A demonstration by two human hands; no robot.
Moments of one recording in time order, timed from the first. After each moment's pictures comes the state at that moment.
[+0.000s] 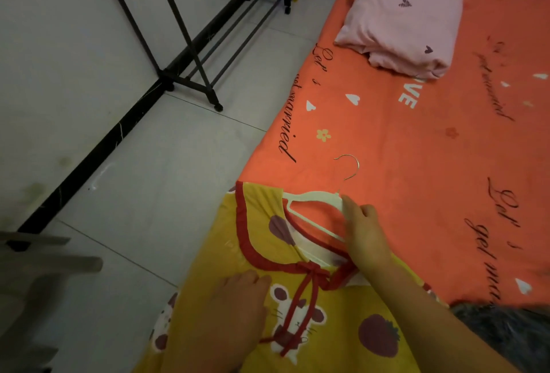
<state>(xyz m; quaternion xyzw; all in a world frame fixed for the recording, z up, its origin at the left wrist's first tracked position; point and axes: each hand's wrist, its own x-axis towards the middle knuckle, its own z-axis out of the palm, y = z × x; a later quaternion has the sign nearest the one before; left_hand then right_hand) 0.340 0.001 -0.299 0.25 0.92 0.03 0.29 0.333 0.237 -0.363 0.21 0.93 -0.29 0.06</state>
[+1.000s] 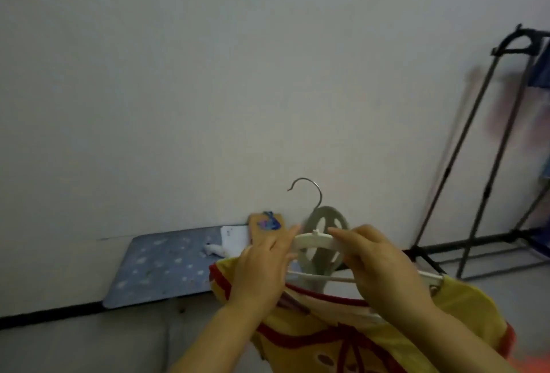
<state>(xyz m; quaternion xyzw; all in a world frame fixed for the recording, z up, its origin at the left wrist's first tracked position) 0.721 -0.494 0.059 -0.10 0.92 0.20 -0.32 0.645 -0.319 0.113 -0.44 0.85 -0.23 -0.16</state>
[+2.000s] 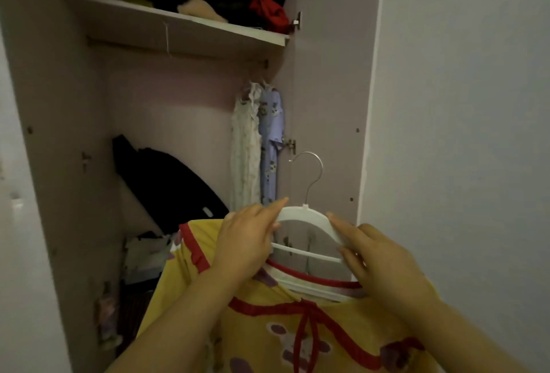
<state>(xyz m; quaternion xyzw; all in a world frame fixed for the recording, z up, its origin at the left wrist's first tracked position) 1.239 -0.879 0.204 -0.62 0.66 -0.22 -0.37 1.017 -0.937 0.188 -0.88 0.32 -0.35 -0.08</state>
